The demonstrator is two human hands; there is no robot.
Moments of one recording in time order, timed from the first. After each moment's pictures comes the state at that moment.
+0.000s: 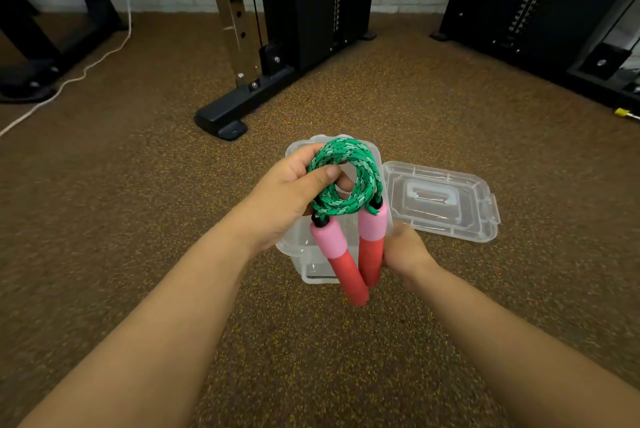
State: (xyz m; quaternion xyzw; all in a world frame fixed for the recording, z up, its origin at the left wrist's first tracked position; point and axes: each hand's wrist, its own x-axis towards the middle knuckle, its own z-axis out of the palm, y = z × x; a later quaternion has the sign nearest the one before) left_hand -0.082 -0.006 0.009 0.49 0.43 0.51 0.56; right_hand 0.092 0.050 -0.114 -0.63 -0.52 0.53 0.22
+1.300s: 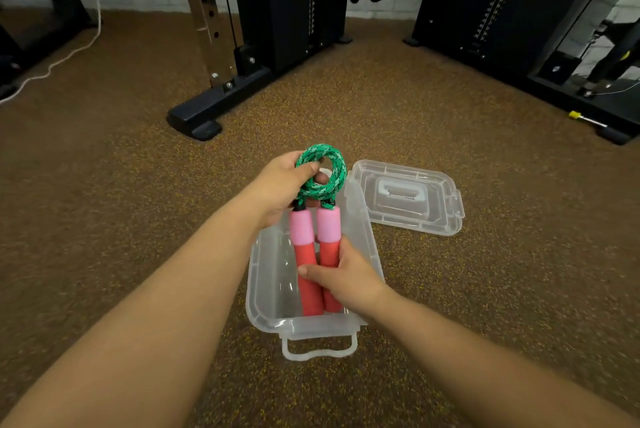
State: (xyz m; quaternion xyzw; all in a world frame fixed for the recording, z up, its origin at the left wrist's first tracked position) left_hand -0.062 0.048 -0.034 0.40 0.55 0.48 0.55; right_hand 0.083 -0.015 -0.096 -0.50 -0.57 0.61 0.23
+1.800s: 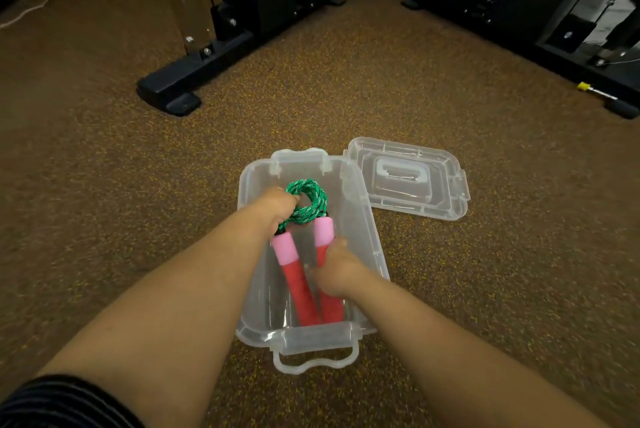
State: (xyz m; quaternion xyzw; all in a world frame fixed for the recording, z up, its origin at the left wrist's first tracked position) left_hand -0.067 0.093 -0.151 0.28 0.73 0.33 0.53; right_hand 0.062 0.026 -0.147 -0.65 -0.59 0.47 -0.03
